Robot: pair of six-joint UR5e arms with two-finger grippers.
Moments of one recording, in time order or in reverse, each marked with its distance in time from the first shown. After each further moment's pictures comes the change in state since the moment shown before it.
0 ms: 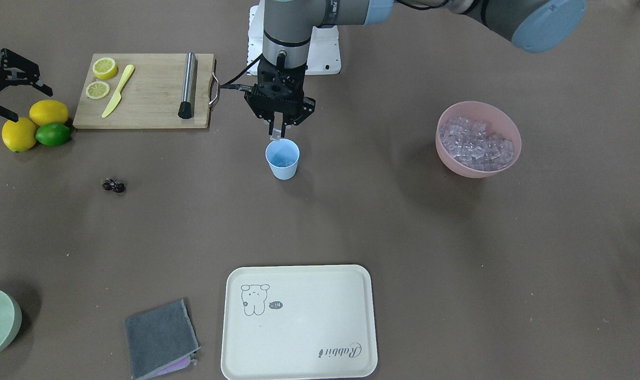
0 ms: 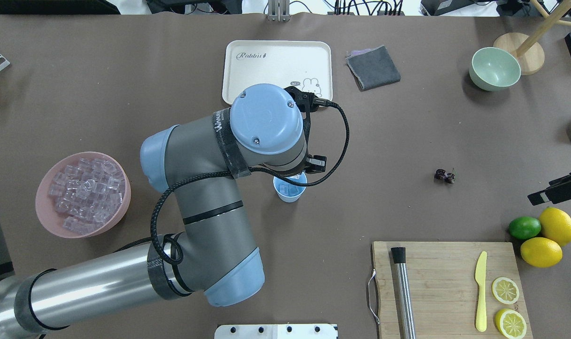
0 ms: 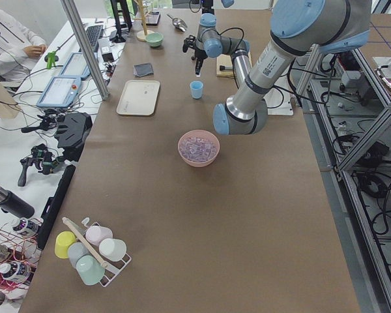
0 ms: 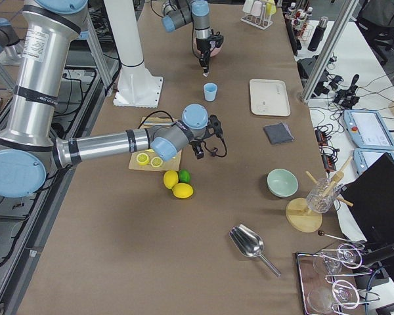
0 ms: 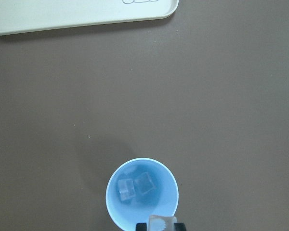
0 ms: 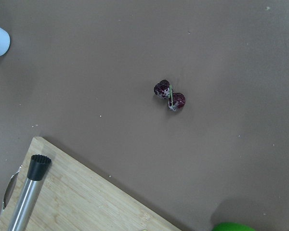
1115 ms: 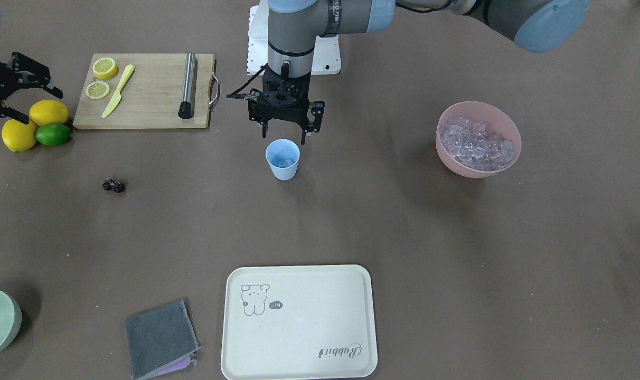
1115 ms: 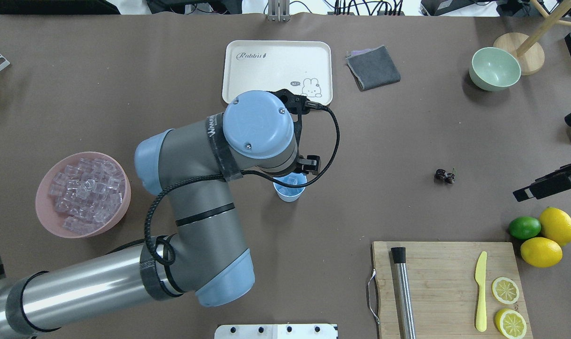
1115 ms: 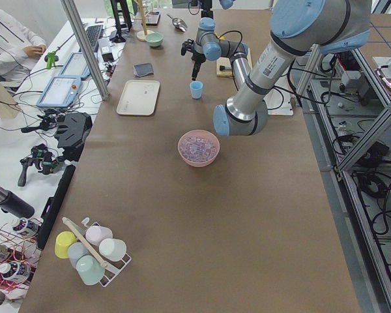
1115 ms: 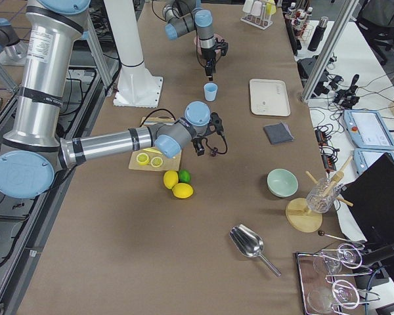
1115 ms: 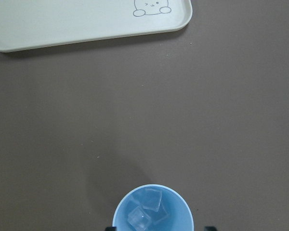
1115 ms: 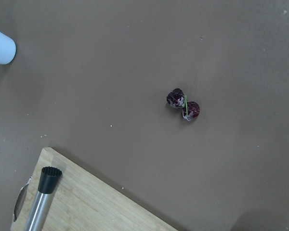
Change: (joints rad) left arm 0.000 0.058 -0.047 -0.009 0.014 0.014; right arm -0.042 0.052 -0.004 -0.001 -0.016 0.081
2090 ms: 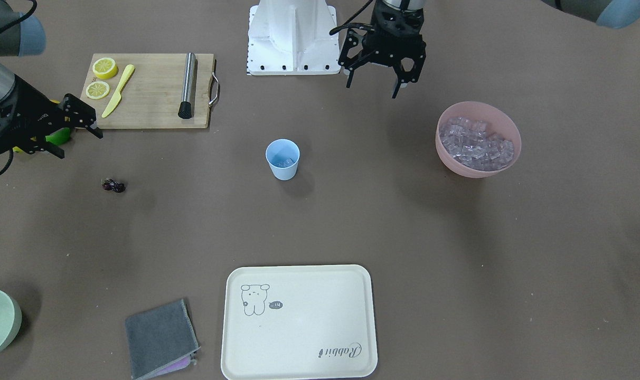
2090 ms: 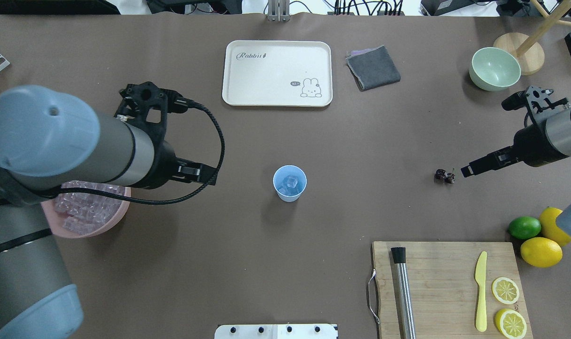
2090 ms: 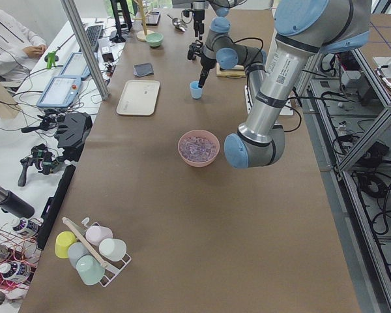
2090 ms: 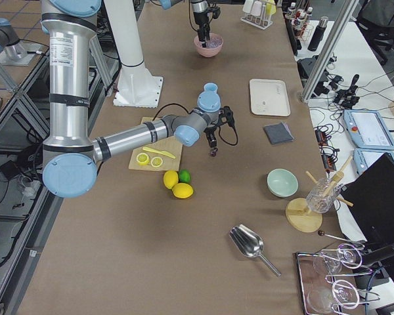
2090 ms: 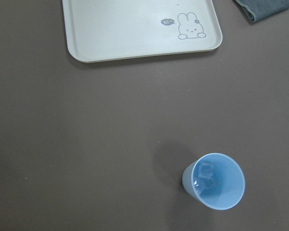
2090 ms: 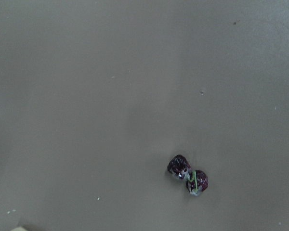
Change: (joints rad) left arm -0.106 0.396 -0.524 0.122 -0.077 0.102; right arm -0.130 0.188 -0.104 -0.002 -0.241 0.177
